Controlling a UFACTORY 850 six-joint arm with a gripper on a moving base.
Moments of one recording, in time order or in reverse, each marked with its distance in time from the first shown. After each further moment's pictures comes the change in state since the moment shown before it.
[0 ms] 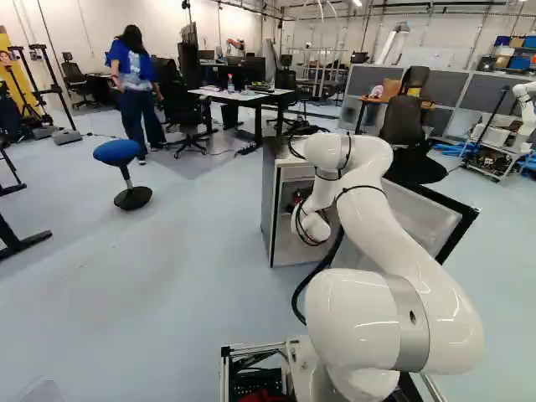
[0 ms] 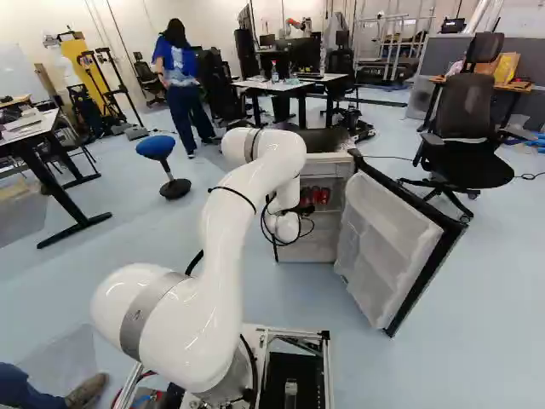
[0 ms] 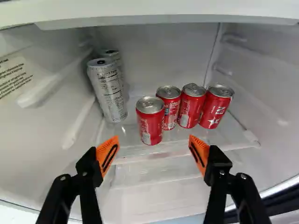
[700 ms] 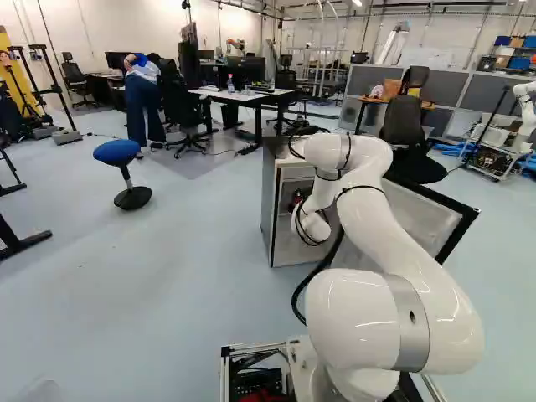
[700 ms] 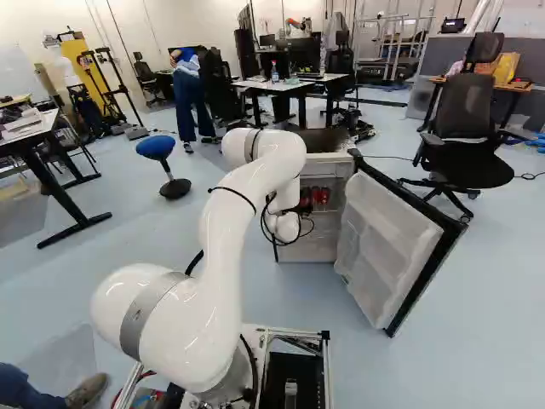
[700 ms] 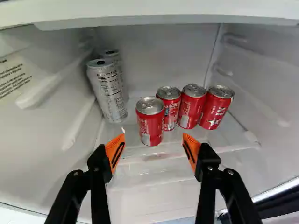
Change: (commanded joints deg) arm 0.1 -0.4 -0.8 0.0 0.0 0.0
